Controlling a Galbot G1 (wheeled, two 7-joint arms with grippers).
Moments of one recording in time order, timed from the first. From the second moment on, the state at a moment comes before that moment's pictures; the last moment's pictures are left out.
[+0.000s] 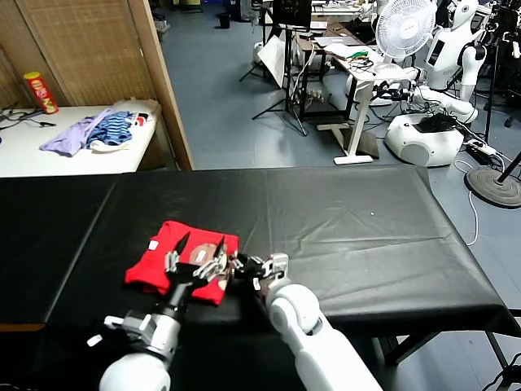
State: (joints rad) left arm 1.53 -1.34 -0.44 -2.19 -0.25 0.09 0.01; right arm -0.95 1.47 -0.01 1.66 0.53 -0.56 0.15
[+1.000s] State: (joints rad) left arm 1.62 -1.26 -0.57 -2.13 -0.28 0.07 -0.09; right arm -1.29 1.17 0.20 1.93 0.00 -0.03 0.06
